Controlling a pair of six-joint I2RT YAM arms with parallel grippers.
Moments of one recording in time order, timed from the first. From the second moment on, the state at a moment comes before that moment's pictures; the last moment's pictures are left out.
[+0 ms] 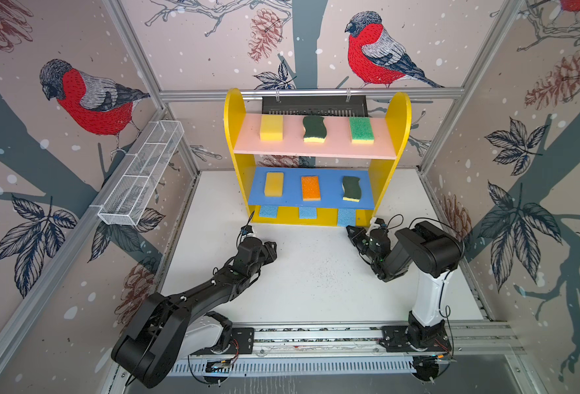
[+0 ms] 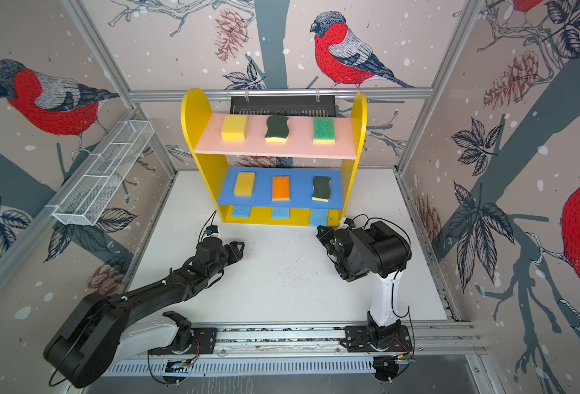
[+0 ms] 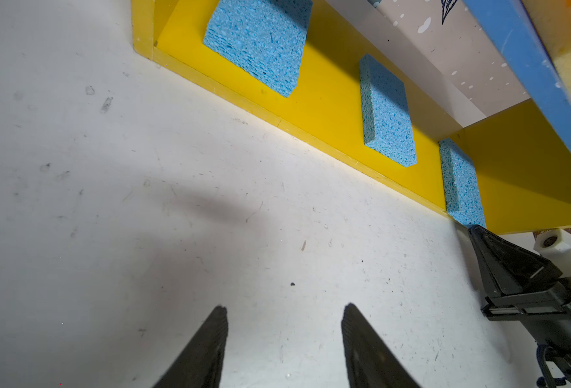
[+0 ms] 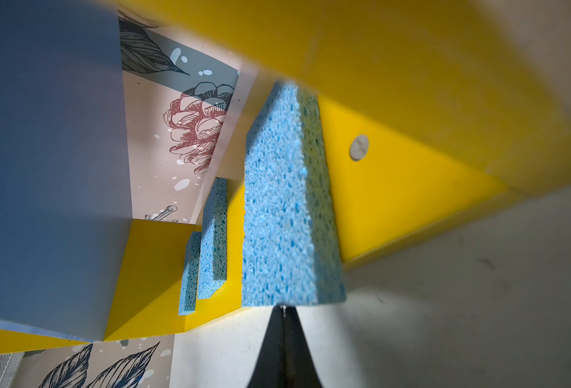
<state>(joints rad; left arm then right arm) -0.48 1.18 0.32 0.24 -0.05 -0.75 0.42 1.98 0.42 1.22 -0.09 1.13</state>
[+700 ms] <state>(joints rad) -0.48 1.25 0.32 0.29 -0.03 -0.76 0.47 1.93 0.38 1.18 0.00 1.15</state>
